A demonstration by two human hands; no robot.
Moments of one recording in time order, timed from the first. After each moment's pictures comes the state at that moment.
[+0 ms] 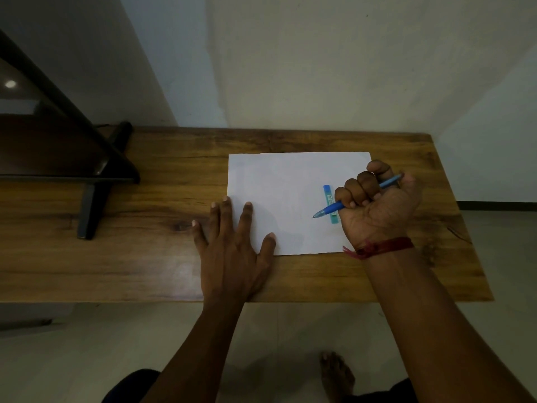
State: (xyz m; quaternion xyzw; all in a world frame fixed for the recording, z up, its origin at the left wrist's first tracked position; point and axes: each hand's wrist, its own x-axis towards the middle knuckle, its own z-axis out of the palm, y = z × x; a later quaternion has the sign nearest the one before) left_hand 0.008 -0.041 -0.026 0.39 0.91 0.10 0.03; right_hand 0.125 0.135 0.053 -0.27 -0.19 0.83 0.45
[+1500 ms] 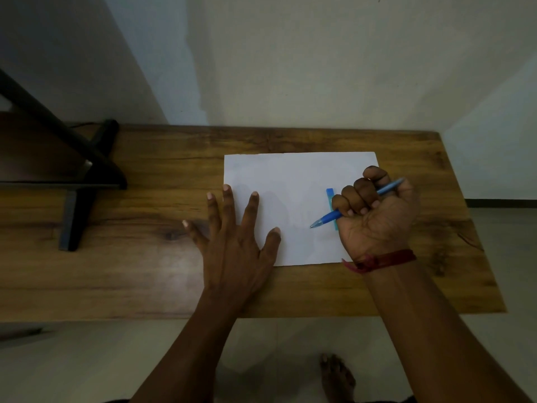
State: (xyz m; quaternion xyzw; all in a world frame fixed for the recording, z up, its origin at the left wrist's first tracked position) left_hand -0.004 -0.020 -0.009 0.41 0.90 0.11 0.09; right_hand 0.114 0.134 0.043 -0.27 -0.19 0.83 0.44
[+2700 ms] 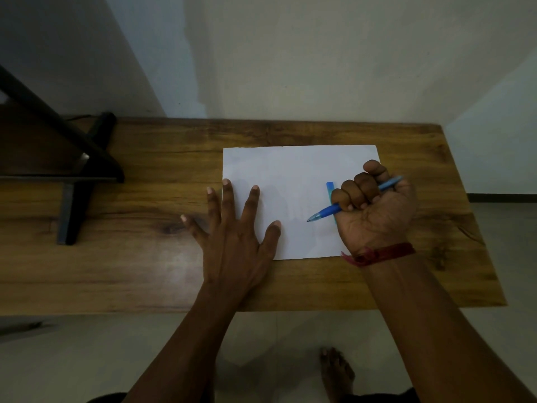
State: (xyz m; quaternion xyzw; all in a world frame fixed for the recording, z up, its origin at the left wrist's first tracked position) left_hand -0.004 -0.019 -0.014 0.41 0.90 0.11 0.09; right_hand 0.114 0.133 0.039 -0.27 -0.16 0.84 0.44
